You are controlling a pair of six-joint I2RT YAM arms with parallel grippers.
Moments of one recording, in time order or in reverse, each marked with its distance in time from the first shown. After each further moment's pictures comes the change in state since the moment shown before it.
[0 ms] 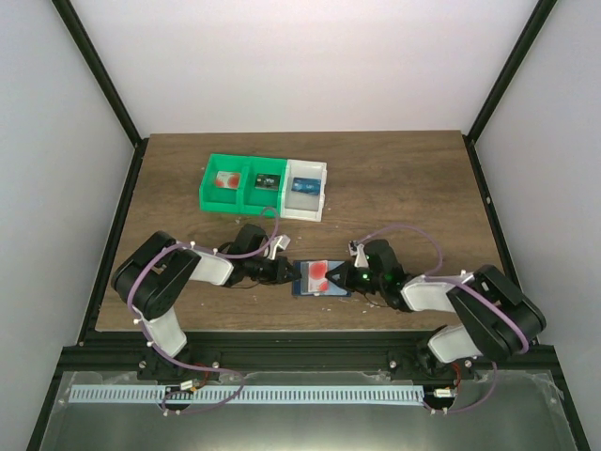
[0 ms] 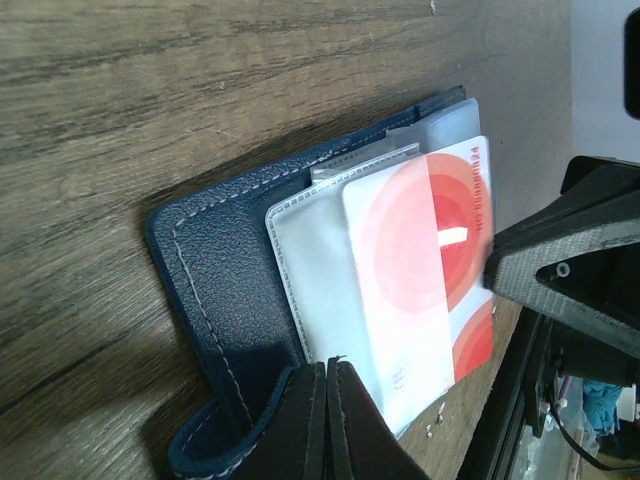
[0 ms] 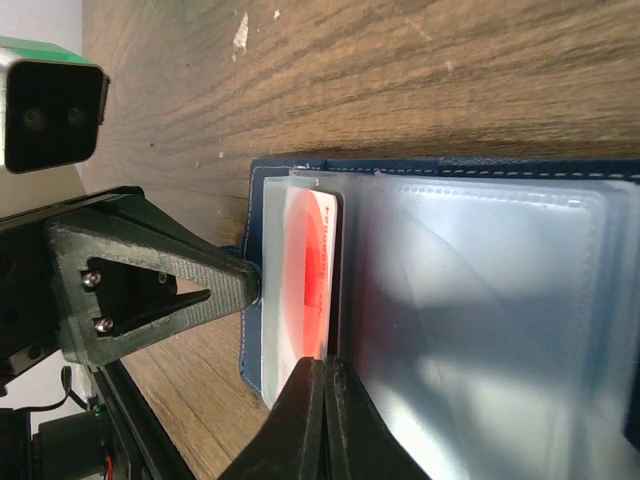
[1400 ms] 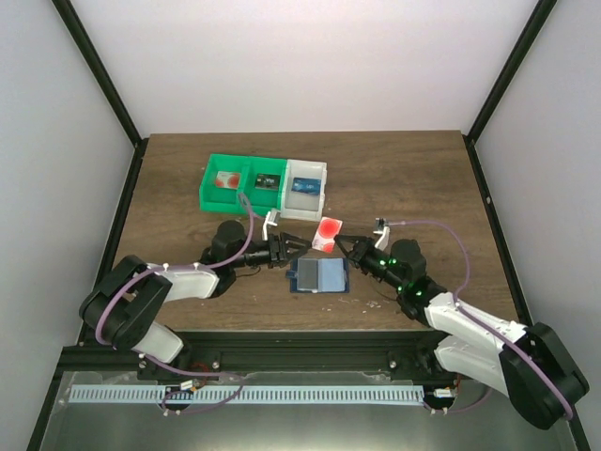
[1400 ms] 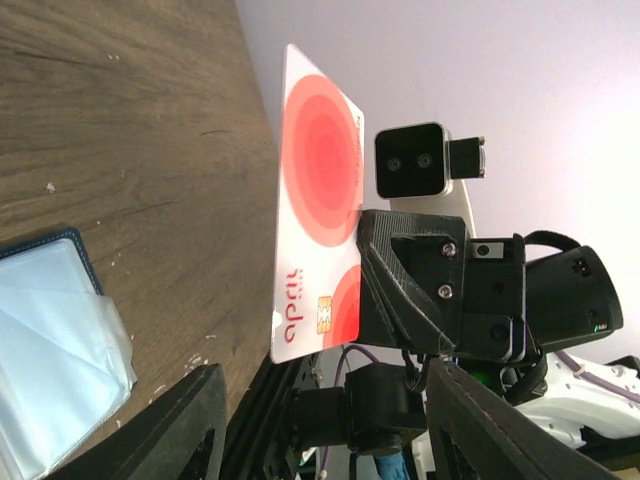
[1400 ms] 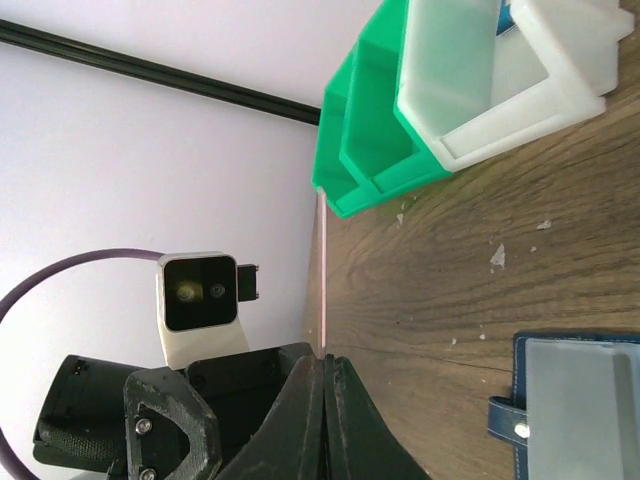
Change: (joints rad) left arm -0.016 -0.241 -0.111 0.573 0.061 -0.547; right arm -0.011 -0.443 -0.041 0.106 0.204 0.331
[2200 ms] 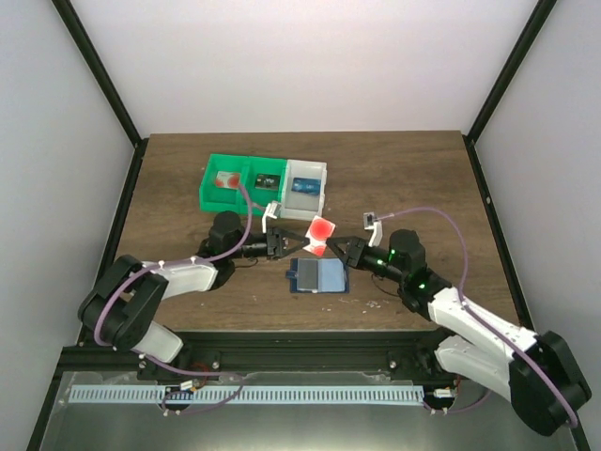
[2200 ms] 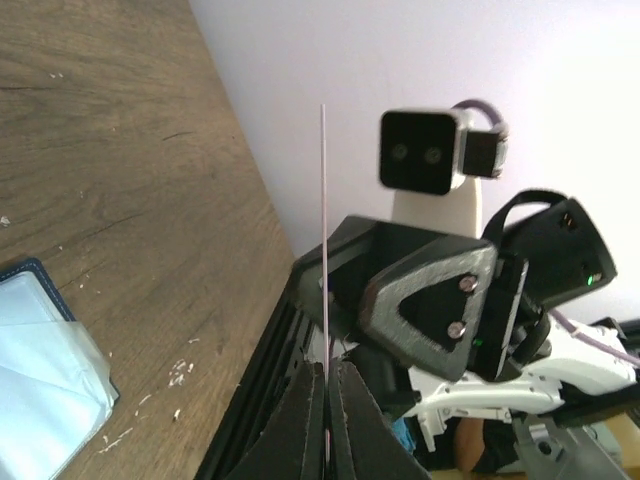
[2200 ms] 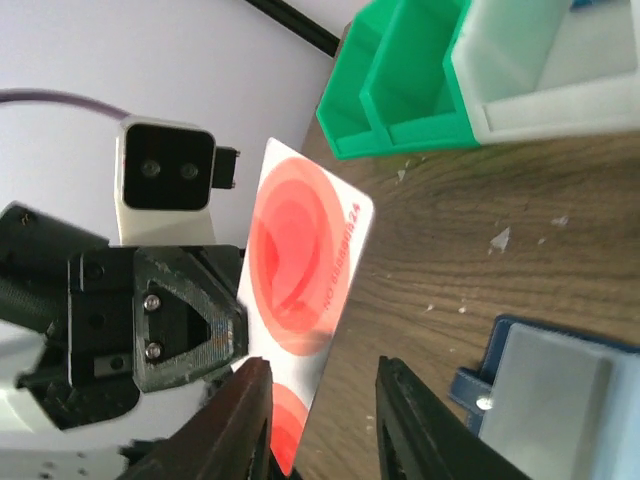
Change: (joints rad) left arm 0.027 0.008 0.074 -0.024 0.090 0.053; right arm -0.003 0.002 0.071 -0.118 -0.157 -0.243
